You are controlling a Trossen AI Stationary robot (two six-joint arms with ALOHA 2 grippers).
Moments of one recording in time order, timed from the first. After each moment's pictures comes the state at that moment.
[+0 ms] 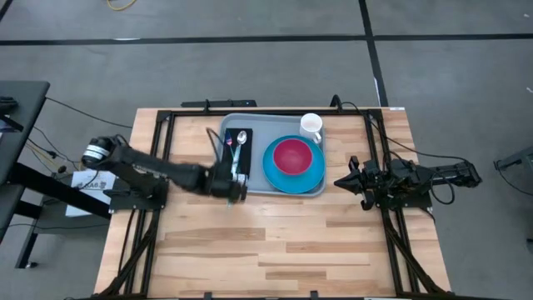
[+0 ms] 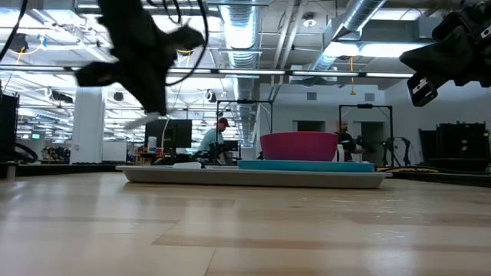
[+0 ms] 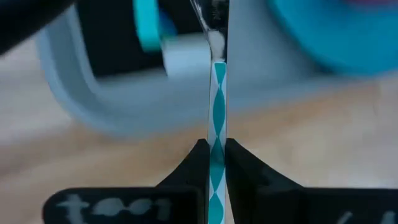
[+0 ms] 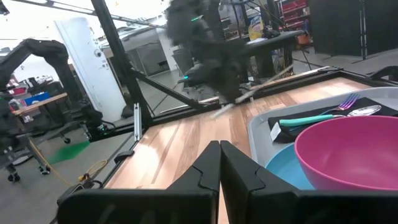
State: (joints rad) left arm -0.17 1.48 1.04 -0.79 -0.31 -1.45; right arm 0.12 0.00 0.01 0.01 0.00 0.26
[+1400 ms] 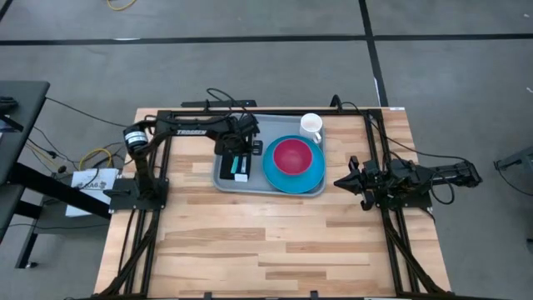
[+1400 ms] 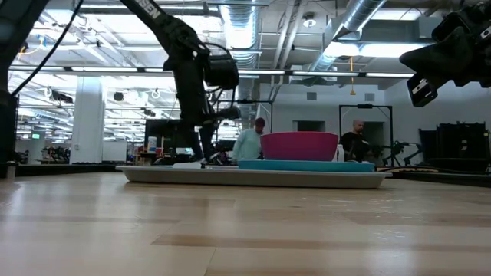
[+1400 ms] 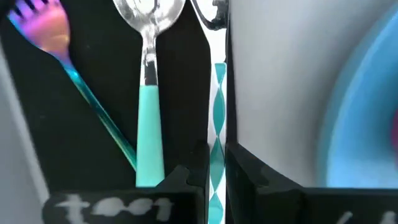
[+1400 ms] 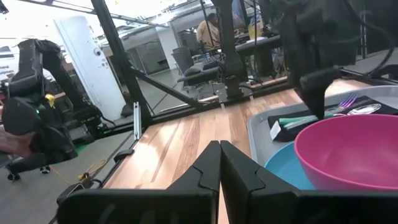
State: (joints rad) left arm 0.42 1.86 1.25 -0.66 0.04 -1.03; right arm 0.12 0.01 0.01 0.01 0.00 0.26
